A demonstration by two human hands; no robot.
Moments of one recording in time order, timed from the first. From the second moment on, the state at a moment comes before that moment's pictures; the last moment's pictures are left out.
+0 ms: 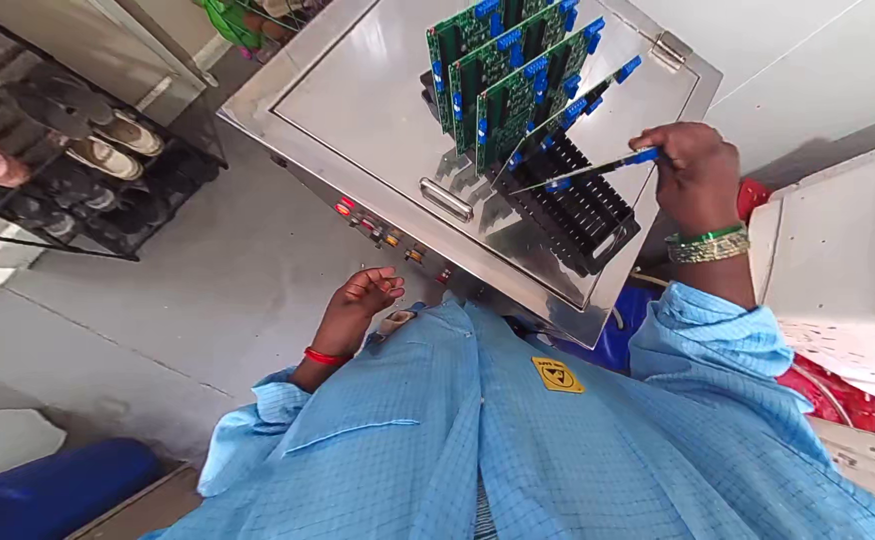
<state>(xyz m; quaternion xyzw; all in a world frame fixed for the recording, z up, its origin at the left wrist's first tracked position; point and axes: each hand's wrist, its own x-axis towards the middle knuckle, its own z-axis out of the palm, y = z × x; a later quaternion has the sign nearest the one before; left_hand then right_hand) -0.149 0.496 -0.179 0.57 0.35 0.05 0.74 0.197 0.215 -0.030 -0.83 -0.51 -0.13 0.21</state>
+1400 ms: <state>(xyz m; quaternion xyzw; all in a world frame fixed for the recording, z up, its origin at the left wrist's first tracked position) -0.166 0.496 -0.180 0.55 0.37 0.08 0.74 0.238 0.292 -0.038 -0.81 -0.56 -0.07 0.13</state>
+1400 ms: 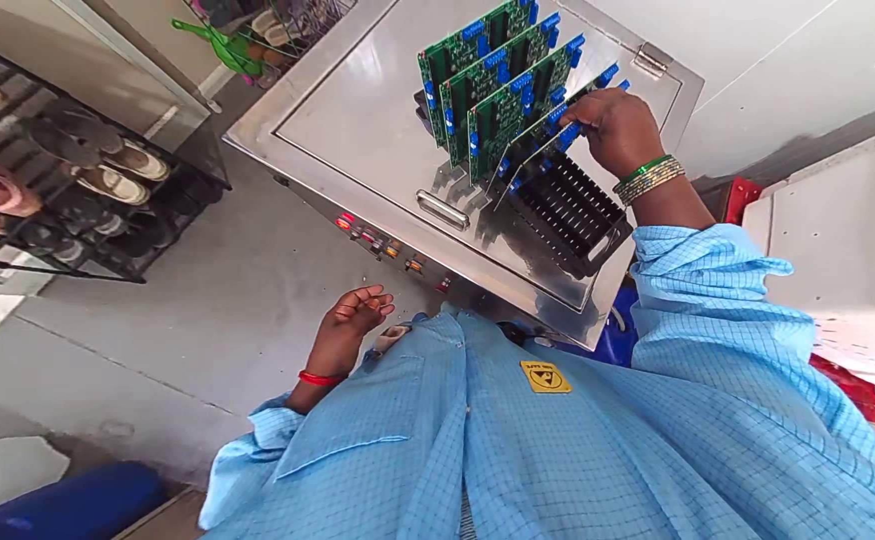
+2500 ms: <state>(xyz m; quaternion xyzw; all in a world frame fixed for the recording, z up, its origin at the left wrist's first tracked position) -0.153 0.502 -0.189 0.53 0.39 0.05 0.75 0.165 0.240 -0.131 -0.96 -0.23 0.15 0.08</state>
